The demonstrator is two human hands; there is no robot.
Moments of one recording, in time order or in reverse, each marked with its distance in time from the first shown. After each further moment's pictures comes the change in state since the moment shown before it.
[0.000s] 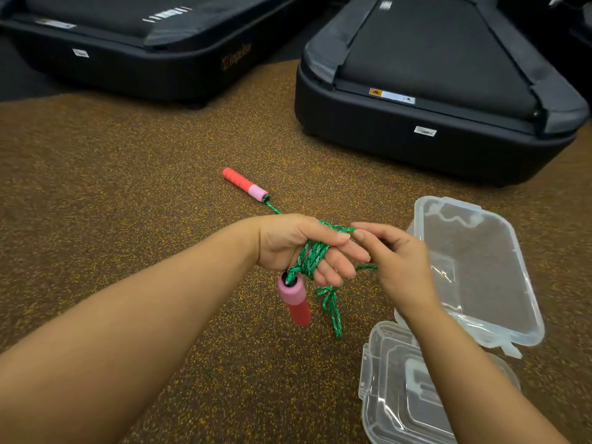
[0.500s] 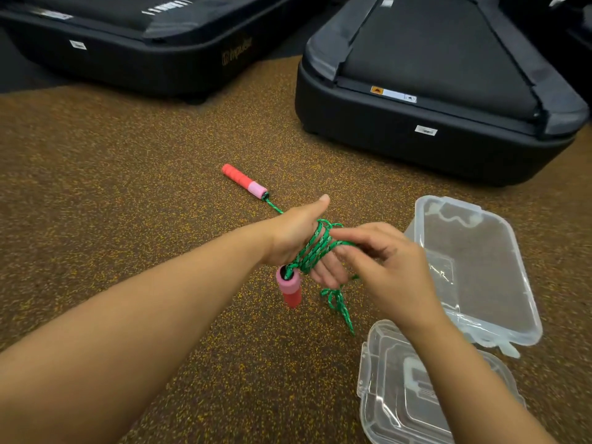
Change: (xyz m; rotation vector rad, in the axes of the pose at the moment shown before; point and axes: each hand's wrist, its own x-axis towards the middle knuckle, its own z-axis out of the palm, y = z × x) left_hand 0.017 -0.010 -0.007 -0.002 0.283 -0.076; right_hand -0.023 -0.026 0.008 -0.287 -0.110 -0.312
